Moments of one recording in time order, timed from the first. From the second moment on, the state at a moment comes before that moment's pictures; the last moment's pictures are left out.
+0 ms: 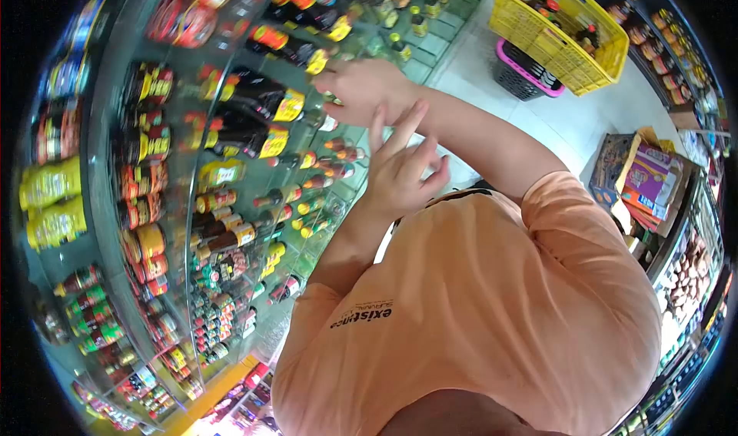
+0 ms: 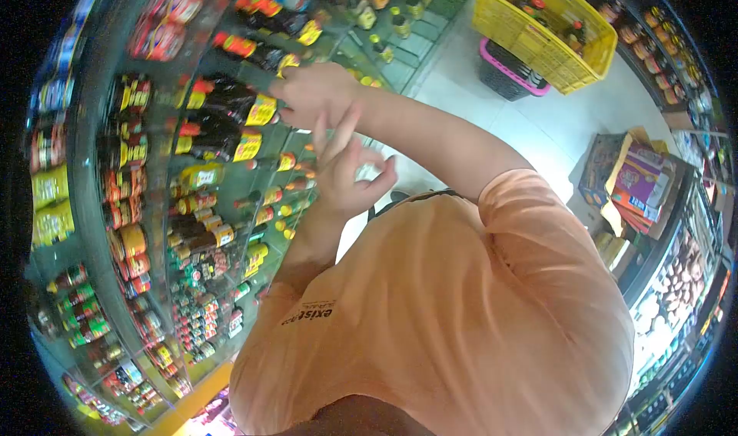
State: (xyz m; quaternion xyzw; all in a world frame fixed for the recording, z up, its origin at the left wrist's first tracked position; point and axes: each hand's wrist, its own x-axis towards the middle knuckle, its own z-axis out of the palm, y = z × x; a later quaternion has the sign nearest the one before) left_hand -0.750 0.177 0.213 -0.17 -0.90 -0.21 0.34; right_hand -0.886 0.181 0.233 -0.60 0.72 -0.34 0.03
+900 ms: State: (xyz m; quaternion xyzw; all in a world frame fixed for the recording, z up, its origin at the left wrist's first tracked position) left_hand -1.067 0.241 0.052 -0.07 -0.99 -0.14 0.03; right_hand -1.148 0.564 -0.037 -0.25 0.89 -0.25 0.28
